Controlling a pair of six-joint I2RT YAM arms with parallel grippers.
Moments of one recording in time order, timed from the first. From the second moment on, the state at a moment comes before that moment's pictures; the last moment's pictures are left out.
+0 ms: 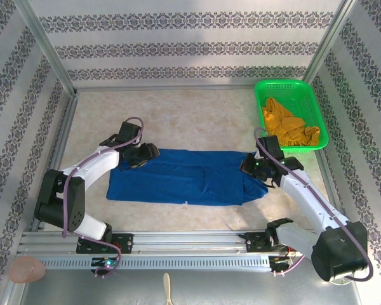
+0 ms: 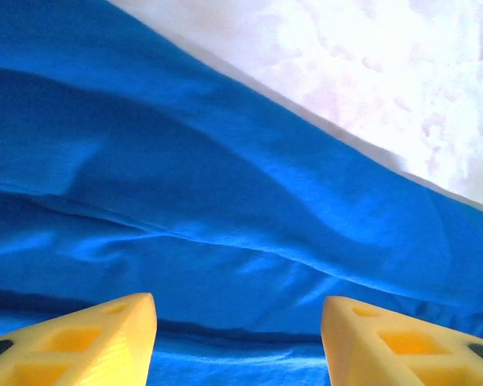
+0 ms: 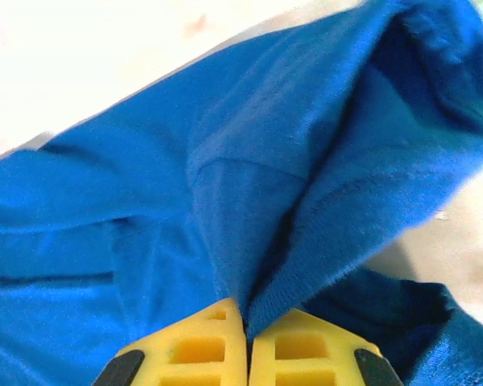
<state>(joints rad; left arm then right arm) -0.24 1.49 0.90 -0.48 0.26 -0.73 0.28 1.07 0.74 -0.69 -0.19 0.70</state>
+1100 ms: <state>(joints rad) -0.28 1.42 0.62 -0.30 0.34 -0.81 0.21 1.03 0.87 -0.87 -0.05 0.65</state>
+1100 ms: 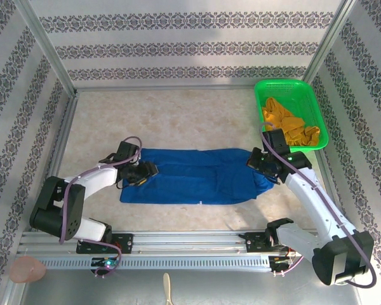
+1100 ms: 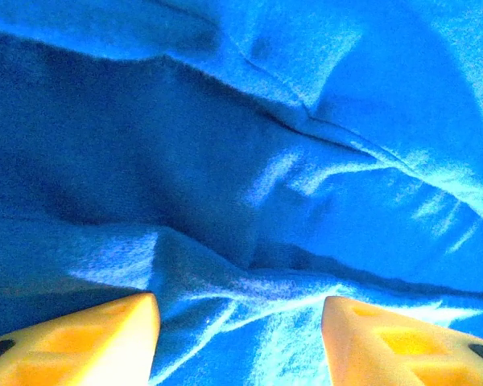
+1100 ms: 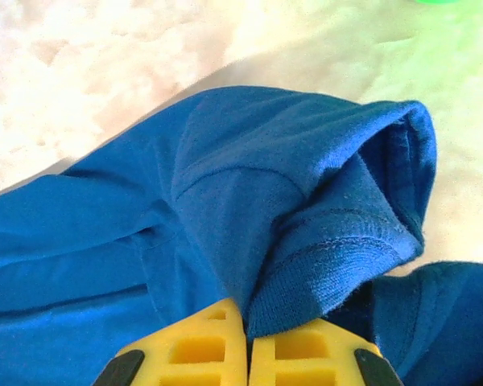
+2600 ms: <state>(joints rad) -0.14 1.60 0.81 -0.36 0.31 -0.63 1.01 1.75 1.51 -0.76 0.13 0.93</state>
